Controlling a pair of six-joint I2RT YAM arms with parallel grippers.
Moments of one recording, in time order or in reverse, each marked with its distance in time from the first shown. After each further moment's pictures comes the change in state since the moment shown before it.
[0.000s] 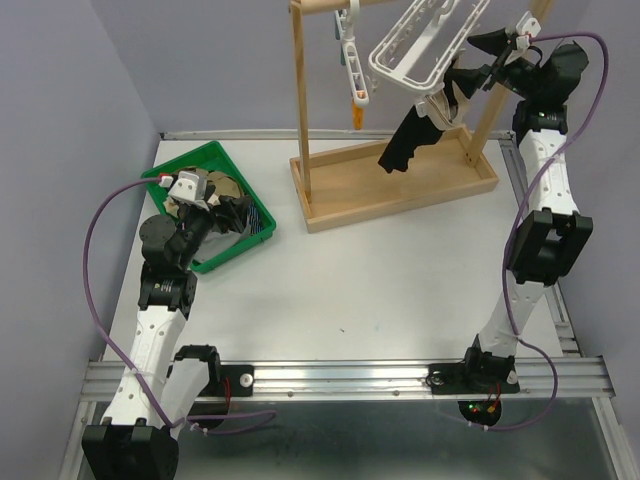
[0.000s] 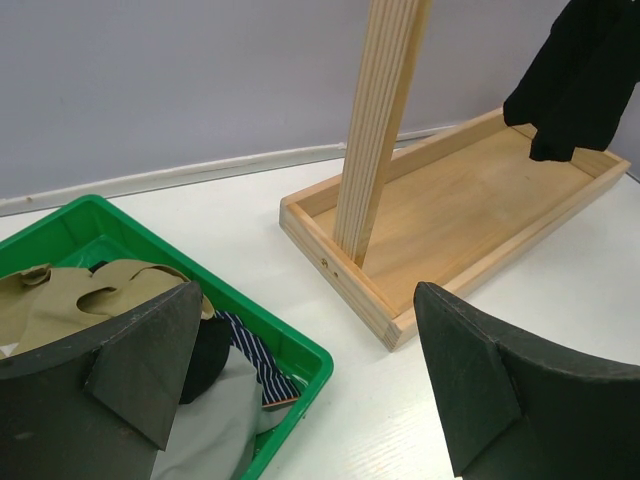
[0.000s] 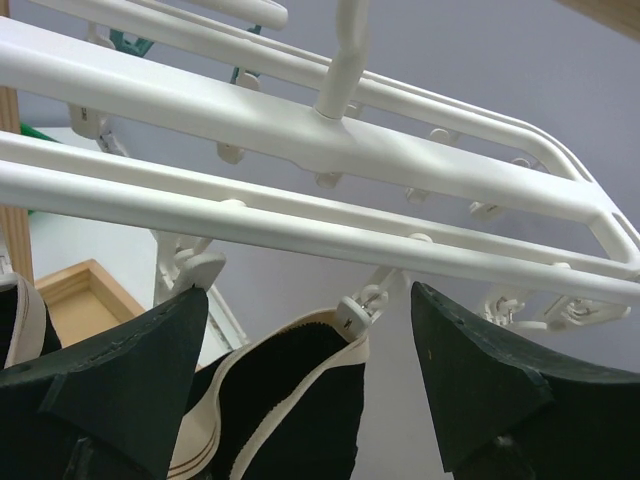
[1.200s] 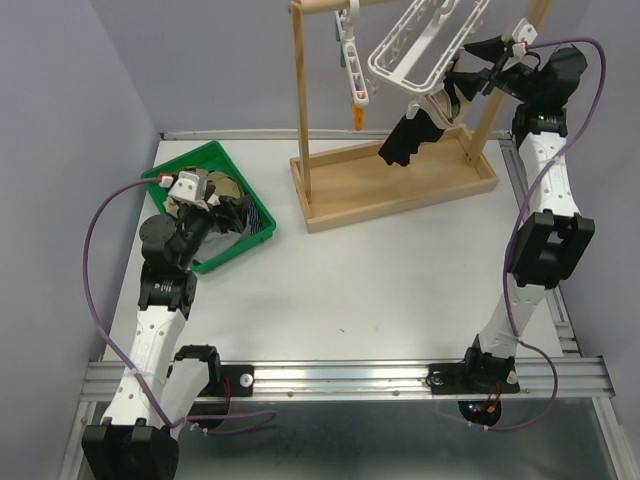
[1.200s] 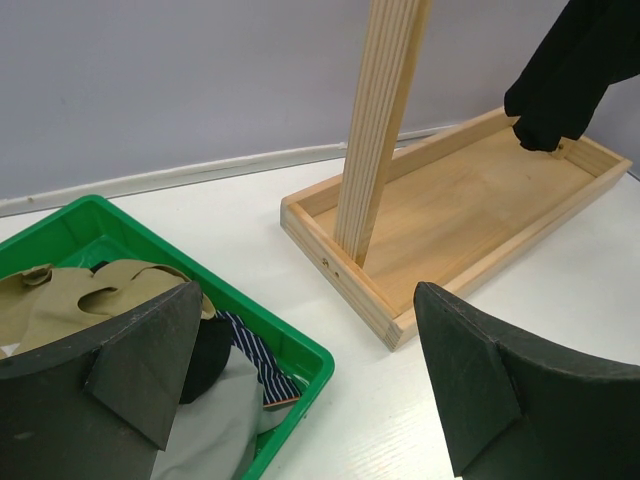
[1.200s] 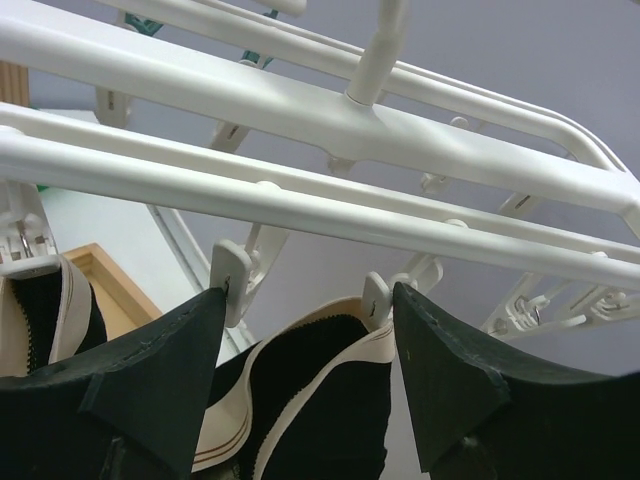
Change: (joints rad) left arm 0.000 0.000 0.000 0.000 0.000 0.003; right arm 0.000 -0.021 -0.051 0.005 -0.025 -0.050
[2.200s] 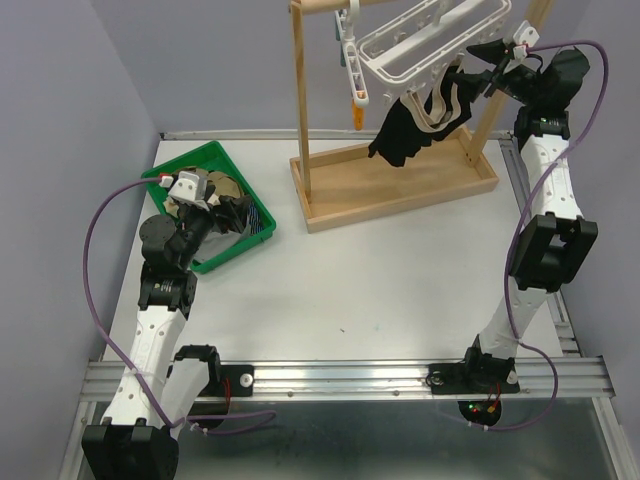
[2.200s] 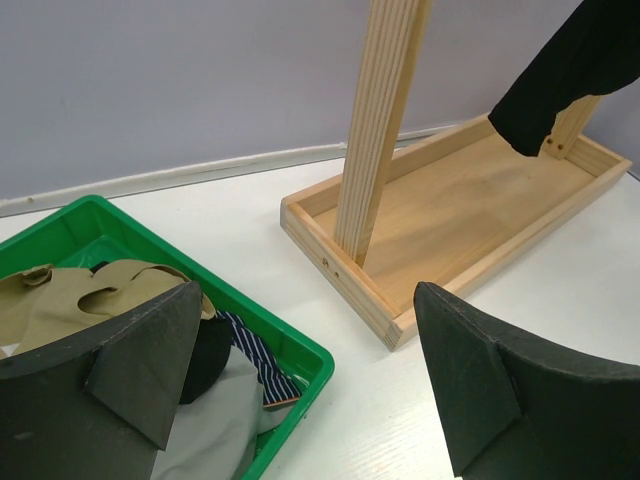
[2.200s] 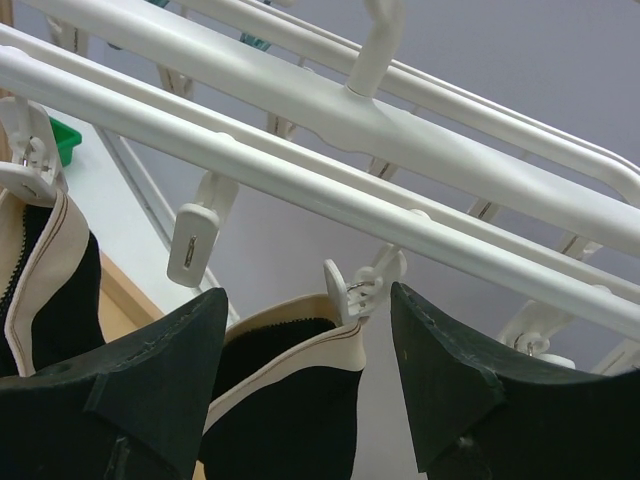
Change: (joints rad) left arm 0.000 0.000 0.000 0.000 0.000 0.000; right arm -0.007 -0.042 -0.049 -0.019 0.020 -0.037
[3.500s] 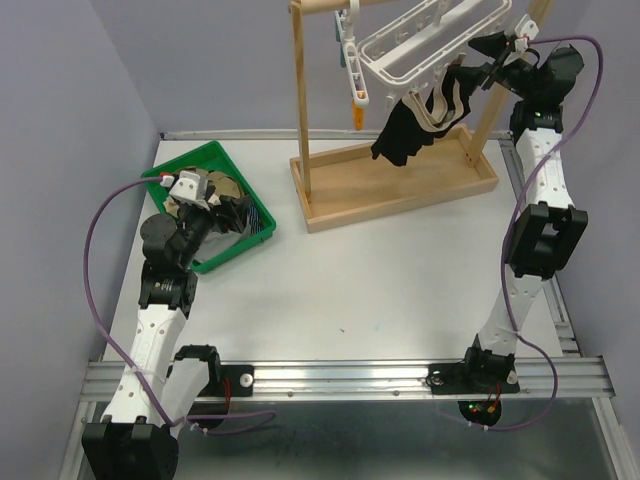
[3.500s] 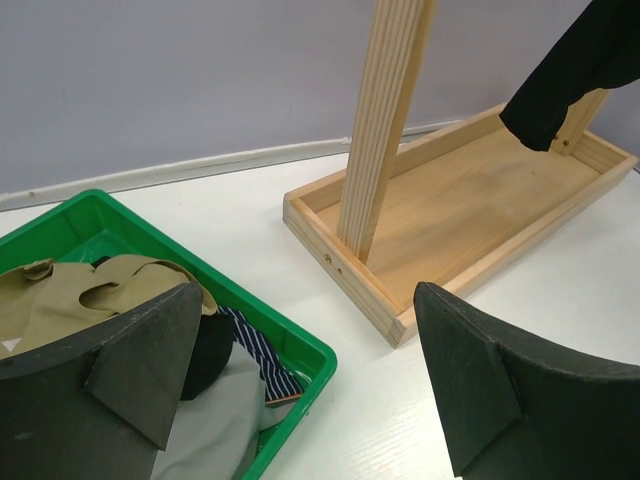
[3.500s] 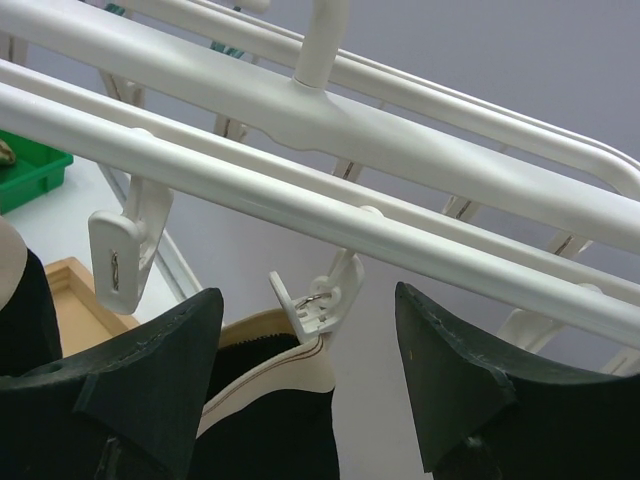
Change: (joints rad) left arm 0.000 0.009 0.000 -0.004 -0.005 0.004; right arm -0.001 0.130 0.135 0.079 0.002 0.109
